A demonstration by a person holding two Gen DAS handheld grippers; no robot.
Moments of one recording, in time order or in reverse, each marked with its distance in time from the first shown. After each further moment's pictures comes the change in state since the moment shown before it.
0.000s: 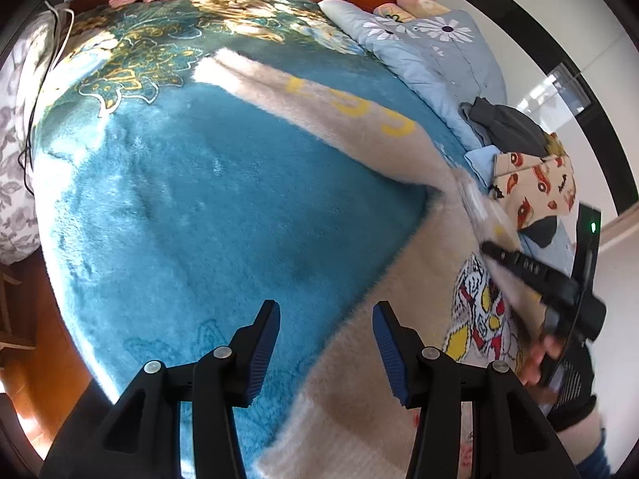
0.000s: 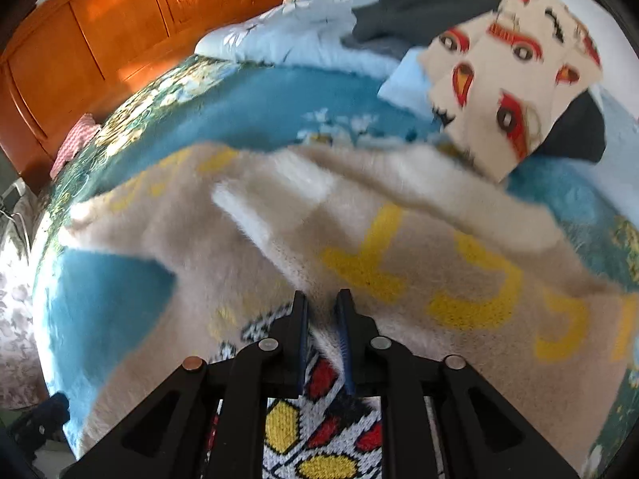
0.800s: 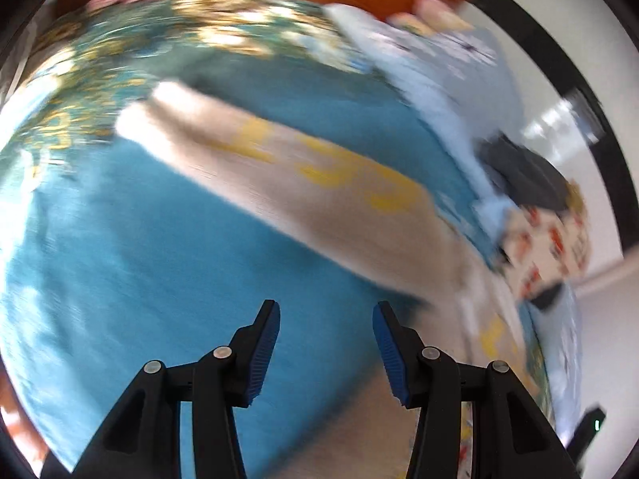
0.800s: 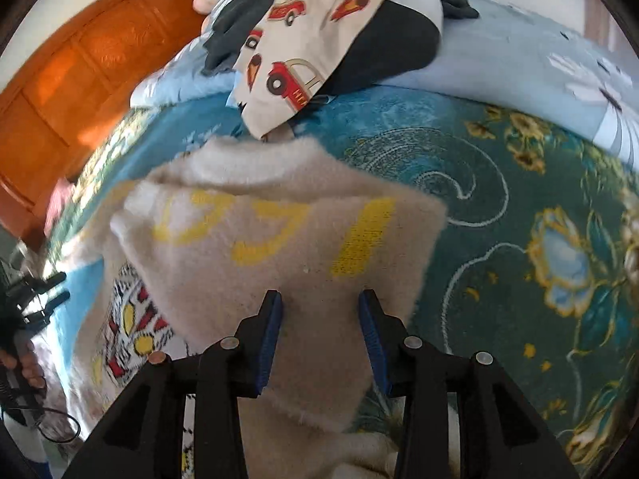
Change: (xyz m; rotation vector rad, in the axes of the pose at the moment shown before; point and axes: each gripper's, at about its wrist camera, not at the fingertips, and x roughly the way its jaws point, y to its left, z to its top) left arm 0.049 -0.017 0.099 -0.126 -0.042 0.046; right arm -0.068 -0.181 -0.059 0.263 -0.037 0.011
